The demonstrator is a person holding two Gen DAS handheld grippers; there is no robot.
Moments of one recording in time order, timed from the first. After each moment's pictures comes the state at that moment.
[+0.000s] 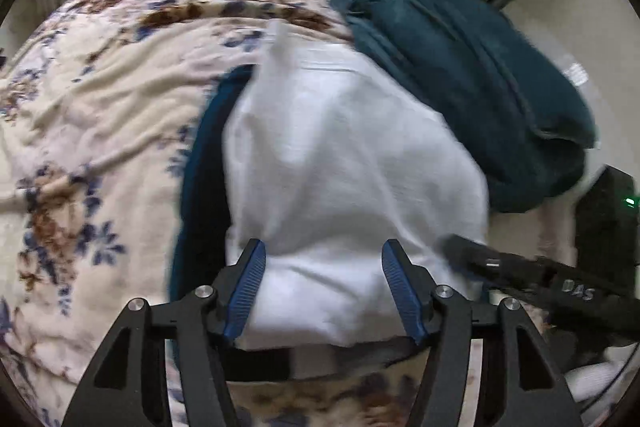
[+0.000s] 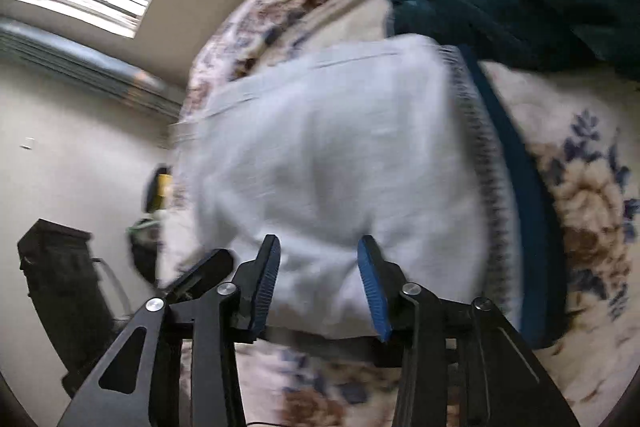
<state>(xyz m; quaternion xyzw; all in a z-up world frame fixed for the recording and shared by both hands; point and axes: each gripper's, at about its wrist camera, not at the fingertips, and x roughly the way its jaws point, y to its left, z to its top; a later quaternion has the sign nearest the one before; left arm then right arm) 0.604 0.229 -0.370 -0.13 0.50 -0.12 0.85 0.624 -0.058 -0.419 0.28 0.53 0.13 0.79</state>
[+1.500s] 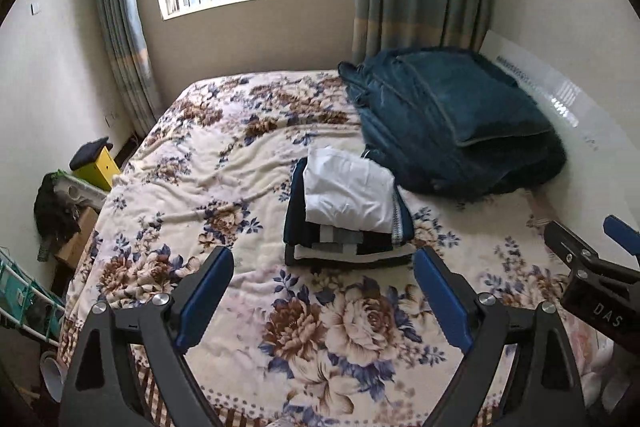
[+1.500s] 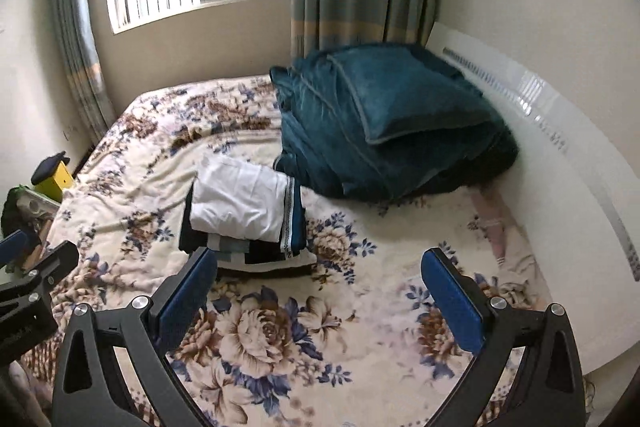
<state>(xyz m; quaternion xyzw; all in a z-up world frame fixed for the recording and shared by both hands) 0.290 0.194 -0.078 0.00 0.38 -0.02 0.92 0.223 -0.062 -0.022 -0.01 0.36 -0.07 0.93</state>
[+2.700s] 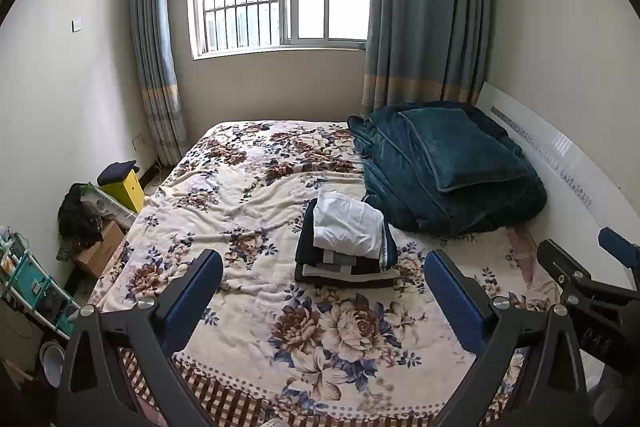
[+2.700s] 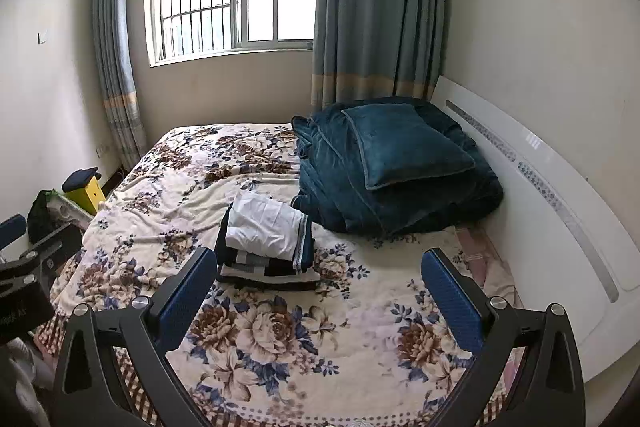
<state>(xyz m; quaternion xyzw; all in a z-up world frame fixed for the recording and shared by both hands) 0.168 0.194 0.016 -0.02 0.31 0.01 0.95 0.095 -0.073 0.097 -0.02 0.30 -0.02 0.95</state>
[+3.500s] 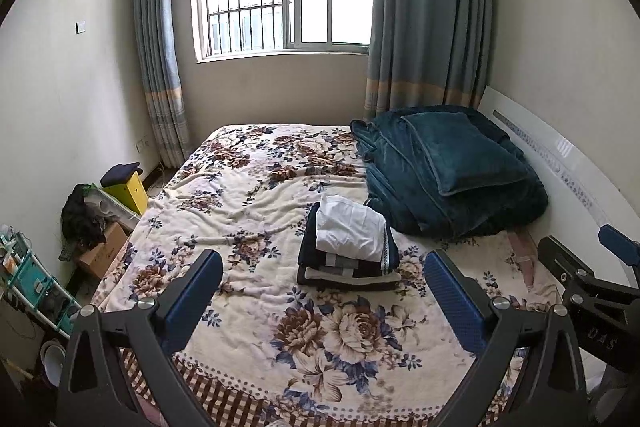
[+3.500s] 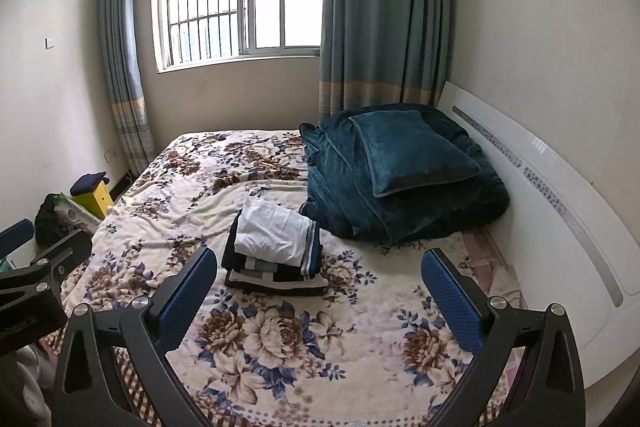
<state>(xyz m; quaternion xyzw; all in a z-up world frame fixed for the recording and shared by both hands) 0.171 0.191 0.023 -0.01 0.30 0.01 0.95 0.095 -0.072 0.101 -0.02 0.29 0.00 0.96</state>
